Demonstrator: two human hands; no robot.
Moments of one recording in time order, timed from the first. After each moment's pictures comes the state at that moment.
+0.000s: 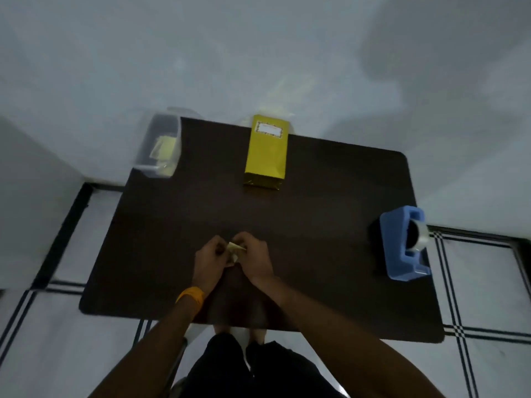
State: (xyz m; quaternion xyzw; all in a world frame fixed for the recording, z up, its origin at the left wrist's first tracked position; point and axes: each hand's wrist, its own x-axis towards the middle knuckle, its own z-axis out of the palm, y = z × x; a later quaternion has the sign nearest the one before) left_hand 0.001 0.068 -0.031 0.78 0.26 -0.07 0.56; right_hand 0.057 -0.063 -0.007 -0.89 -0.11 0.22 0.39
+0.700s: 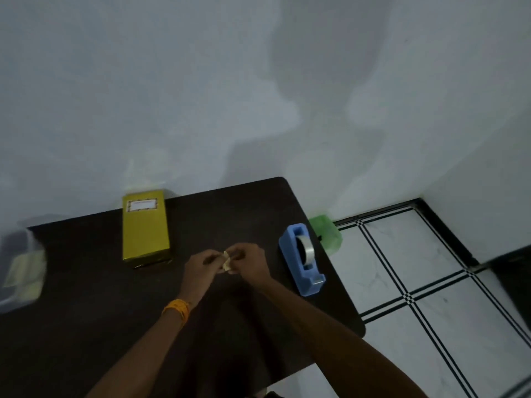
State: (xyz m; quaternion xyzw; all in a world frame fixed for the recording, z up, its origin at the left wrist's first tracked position) left_hand 0.170 -0.115 0.063 0.81 0.06 -0.11 0.57; right_hand 0.174 -0.266 0.075 -0.81 0.10 0.15 0.56
